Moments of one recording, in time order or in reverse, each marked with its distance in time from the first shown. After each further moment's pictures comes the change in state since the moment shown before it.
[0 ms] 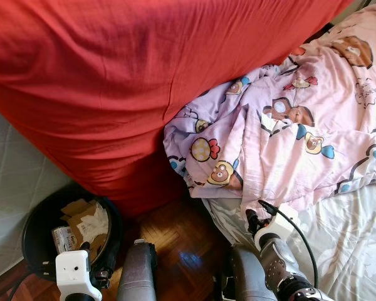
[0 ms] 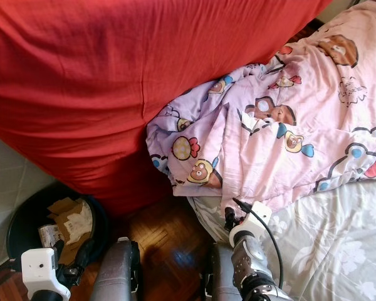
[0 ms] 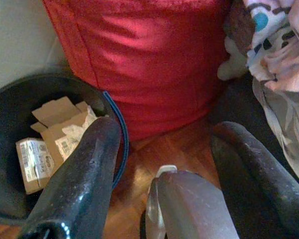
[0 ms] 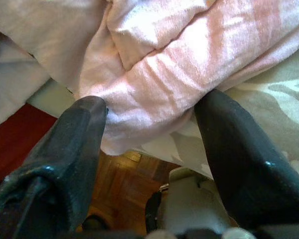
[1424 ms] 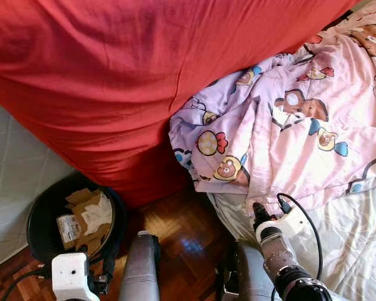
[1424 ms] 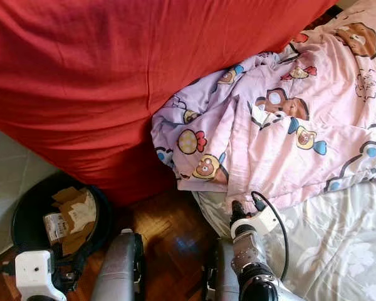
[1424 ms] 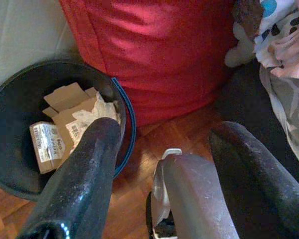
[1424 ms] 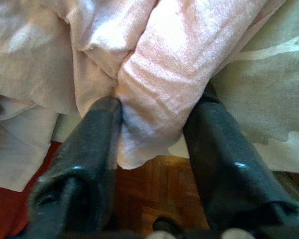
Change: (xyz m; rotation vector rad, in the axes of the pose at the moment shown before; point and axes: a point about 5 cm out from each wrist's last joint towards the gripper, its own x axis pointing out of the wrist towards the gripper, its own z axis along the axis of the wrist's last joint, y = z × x) left arm -0.015 -0.005 0.018 0.019 0.012 -0.002; right arm 0.004 0.009 0.008 0.411 -0.028 0.016
